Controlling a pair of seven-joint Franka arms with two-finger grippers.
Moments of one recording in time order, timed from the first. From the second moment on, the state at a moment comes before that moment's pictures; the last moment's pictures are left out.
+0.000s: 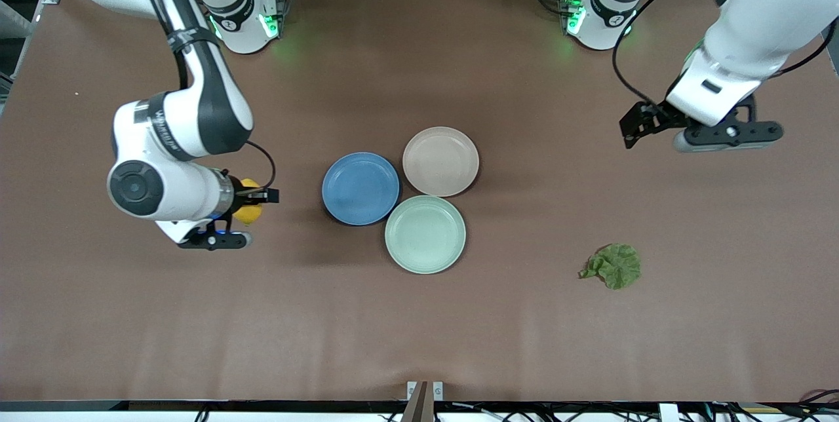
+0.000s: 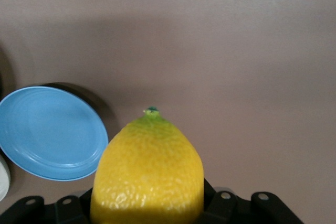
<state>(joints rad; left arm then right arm) -0.08 -0.04 -0.19 -1.73 0.02 1.79 -0.30 0.32 0.47 -0.10 -1.49 0.12 1.69 0.20</state>
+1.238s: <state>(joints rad) -0.08 -0.04 -0.17 -1.52 0.00 1.46 -0.14 0.18 0.46 -0.11 -1.52 0.05 1.67 -0.03</state>
